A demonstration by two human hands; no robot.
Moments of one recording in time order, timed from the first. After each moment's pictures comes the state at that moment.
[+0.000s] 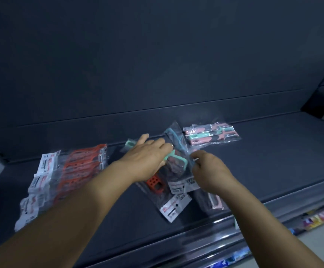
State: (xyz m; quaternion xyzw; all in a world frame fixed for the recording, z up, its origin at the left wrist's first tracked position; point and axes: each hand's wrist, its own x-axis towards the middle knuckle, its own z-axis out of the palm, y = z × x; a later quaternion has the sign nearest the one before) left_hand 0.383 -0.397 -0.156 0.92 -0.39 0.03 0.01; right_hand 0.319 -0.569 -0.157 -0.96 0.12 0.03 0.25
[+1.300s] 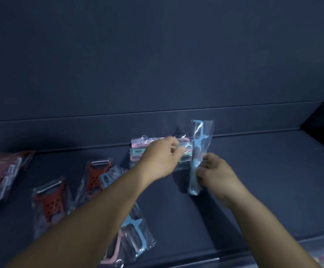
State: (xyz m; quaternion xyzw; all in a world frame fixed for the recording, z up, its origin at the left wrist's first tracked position) left_hand 0.436 -0.654 -0.168 0.92 -0.11 -0.02 0.37; right_hand 0.386 -0.799 -0.179 -0.77 0.14 0.05 0.62
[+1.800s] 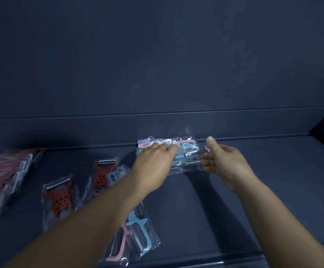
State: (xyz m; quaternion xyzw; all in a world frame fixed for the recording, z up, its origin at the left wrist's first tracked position) left_hand 0.423 -0.627 -0.176 0.97 -0.22 0.11 0.05; right_hand 0.415 -0.805 -0.162 -0.71 0.18 0.02 0.68
